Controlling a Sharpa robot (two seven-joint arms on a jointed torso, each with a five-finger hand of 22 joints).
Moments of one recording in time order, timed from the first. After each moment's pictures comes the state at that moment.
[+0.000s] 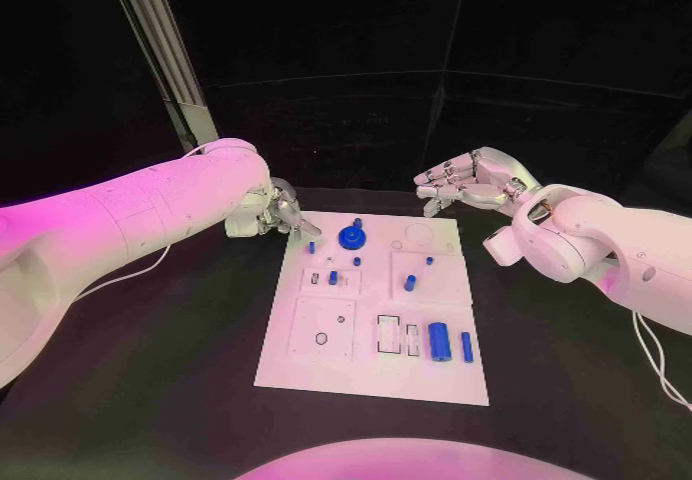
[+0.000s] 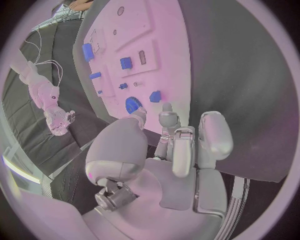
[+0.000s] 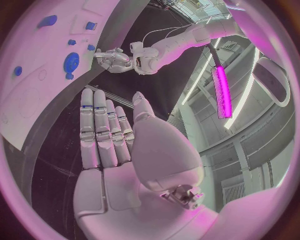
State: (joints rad) left arm 1.37 -0.43 -0.15 0.85 -0.99 0.41 -0.41; left_hand 1.02 -0.02 0.07 0.29 0.07 0.81 0.07 0.72 0.44 1.21 0.00 1.13 0.83 1.47 -0.07 1.57 1.31 0.09 1.38 0.05 1.31 1.13; right arm 1.11 -0.88 0.15 1.49 -0.67 -0.19 0.21; right_hand 1.45 0.10 -0.25 0.09 0.30 0.94 0.22 0.07 0.08 1.11 0.16 0.11 0.06 1.27 0.09 0.07 0.24 0.18 1.08 0.18 0.36 0.15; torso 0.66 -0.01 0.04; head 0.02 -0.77
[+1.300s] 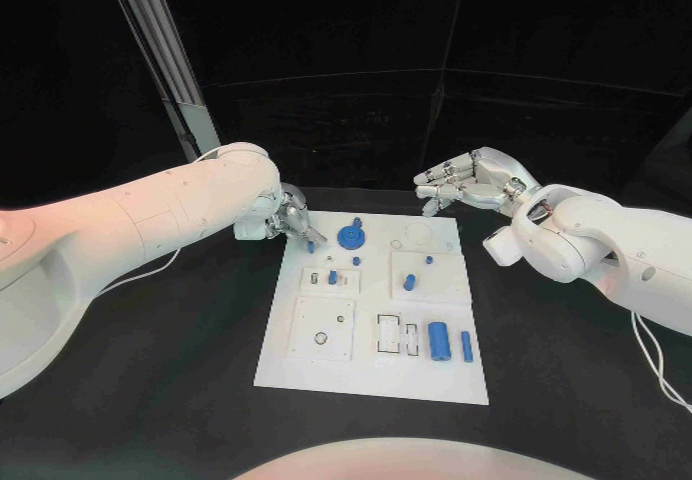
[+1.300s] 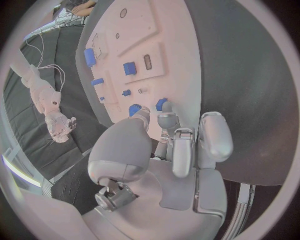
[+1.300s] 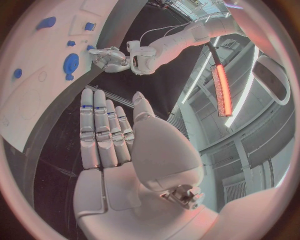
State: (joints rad) left arm 1.36 -0.39 -0.15 0.82 -1.00 0.45 -0.38; left_hand 1.10 0.02 0.03 0.28 0.07 0.83 0.06 0.73 0.43 1.23 -0.01 1.14 0.84 1.47 -0.07 1.57 1.31 0.09 1.39 0.04 1.32 1.15; right arm 1.11 -0.87 0.15 1.49 -0.66 -0.19 0.21; right_hand 1.45 0.10 -0.25 0.09 0.30 0.94 0.22 0.07 0.08 1.11 0.16 0.11 0.06 1.27 0.09 0.07 0.24 0.18 1.08 0.18 0.36 0.15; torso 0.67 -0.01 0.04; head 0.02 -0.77
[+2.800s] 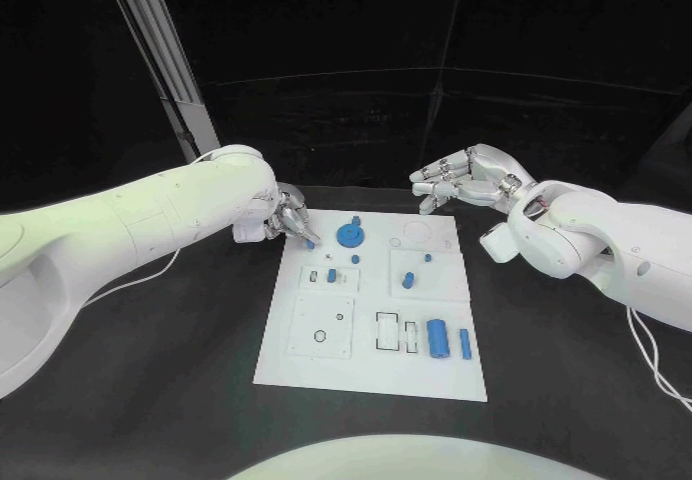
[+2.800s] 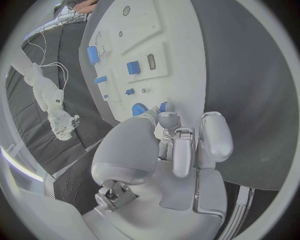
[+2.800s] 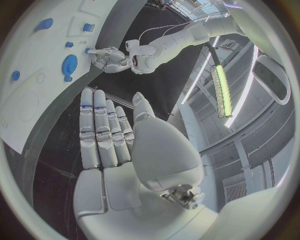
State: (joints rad) left arm 1.35 -0.41 -0.15 0.85 -0.97 0.41 -0.35; left_hand 1.33 0.08 0.28 0.19 0.07 0.81 0.06 0.75 0.42 1.22 -0.02 1.13 0.82 1.47 -0.08 1.57 1.31 0.09 1.39 0.04 1.32 1.15; right arm 1.11 -0.87 0.15 1.49 -0.66 -0.18 0.21; right_hand 1.44 0.11 -0.25 0.09 0.31 0.94 0.22 0.07 0.08 1.10 0.15 0.12 0.06 1.27 0.09 0.07 0.24 0.18 1.09 0.19 0.35 0.15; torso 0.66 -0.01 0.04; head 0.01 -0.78
